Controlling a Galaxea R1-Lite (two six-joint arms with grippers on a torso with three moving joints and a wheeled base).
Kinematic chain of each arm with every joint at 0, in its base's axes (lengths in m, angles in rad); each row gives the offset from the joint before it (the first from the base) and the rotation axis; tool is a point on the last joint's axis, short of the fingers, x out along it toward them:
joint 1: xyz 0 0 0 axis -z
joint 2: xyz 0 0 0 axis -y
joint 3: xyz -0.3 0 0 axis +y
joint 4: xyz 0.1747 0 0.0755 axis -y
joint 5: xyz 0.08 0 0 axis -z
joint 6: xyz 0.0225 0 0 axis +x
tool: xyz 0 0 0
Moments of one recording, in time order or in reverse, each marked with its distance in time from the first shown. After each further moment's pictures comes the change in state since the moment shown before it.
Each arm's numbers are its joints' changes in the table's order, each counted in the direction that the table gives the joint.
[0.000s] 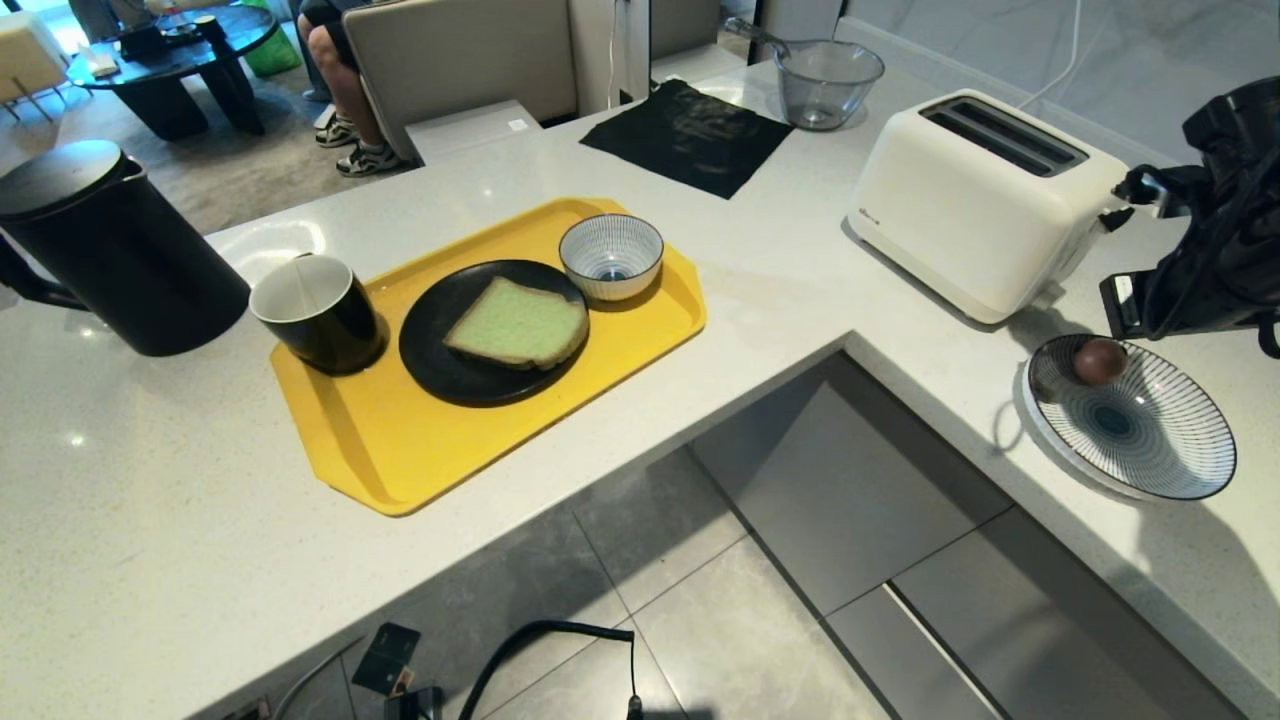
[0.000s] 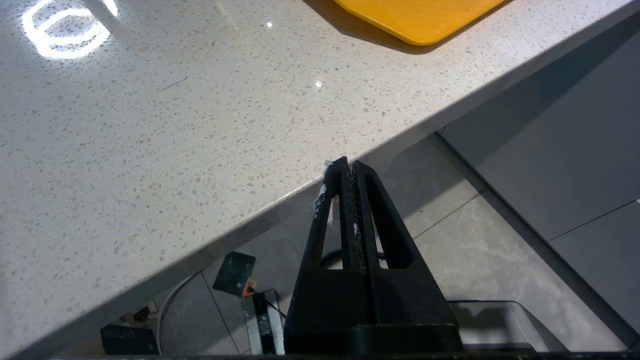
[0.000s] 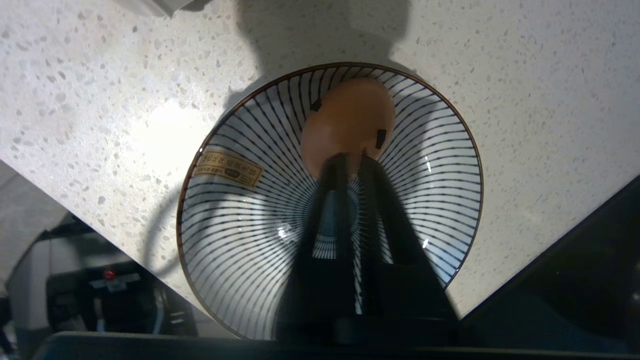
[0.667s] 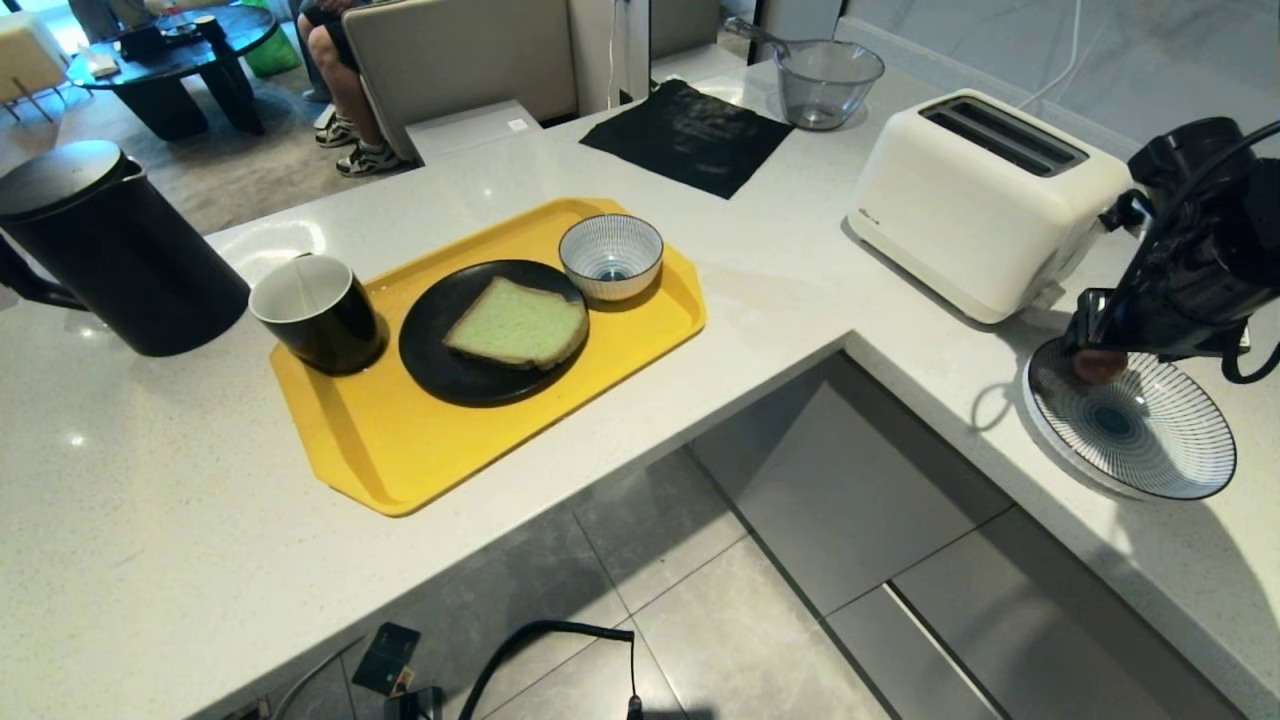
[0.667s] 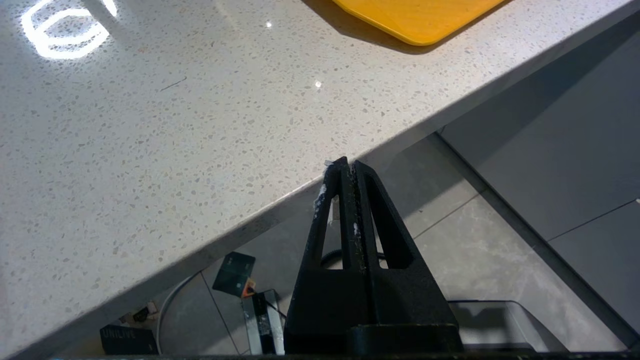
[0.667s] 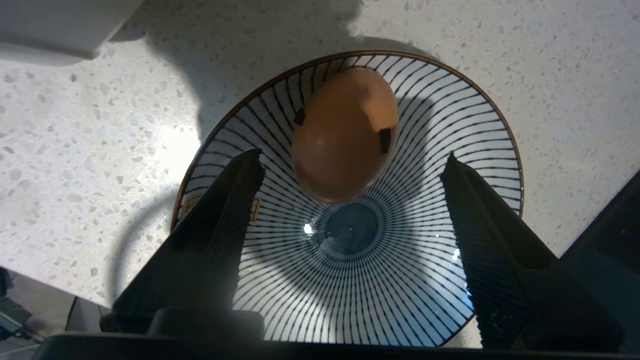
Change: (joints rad) left arm 0.000 0.000 0.000 0.000 0.000 0.000; right arm -0.019 -0.072 -0.003 0.002 0.102 0.229
